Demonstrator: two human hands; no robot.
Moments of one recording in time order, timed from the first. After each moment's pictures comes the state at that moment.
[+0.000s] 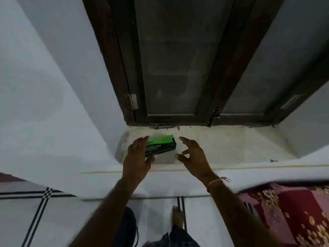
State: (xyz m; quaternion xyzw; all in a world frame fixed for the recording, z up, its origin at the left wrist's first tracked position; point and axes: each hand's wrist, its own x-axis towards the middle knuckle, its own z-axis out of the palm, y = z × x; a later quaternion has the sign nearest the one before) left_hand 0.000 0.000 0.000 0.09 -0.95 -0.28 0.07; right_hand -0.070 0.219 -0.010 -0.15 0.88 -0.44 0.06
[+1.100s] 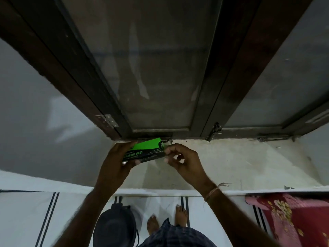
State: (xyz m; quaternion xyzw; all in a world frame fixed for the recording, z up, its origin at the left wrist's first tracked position) left_hand -0.071 -0.028 0.015 0.07 -0.91 -0.40 0.05; right_hand -0.155 0.225 -0.001 -0.17 0.75 -0.62 0.15
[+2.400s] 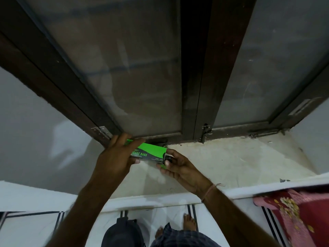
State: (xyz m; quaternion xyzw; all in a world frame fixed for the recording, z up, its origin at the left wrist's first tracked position) left_hand -0.101 0.011 0.108 -0.04 -0.99 -0.12 0.06; right_hand -0.148 0.229 -0.017 -0.01 0.40 -0.84 0.37
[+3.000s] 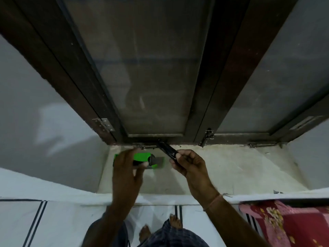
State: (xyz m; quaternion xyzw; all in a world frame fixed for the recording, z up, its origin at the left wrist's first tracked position) left_hand -0.063 0.050 0.028 0.15 -0.93 -0.31 0.16; right_hand -0.142 0.247 0.015 0.08 0.50 -0.84 0.20
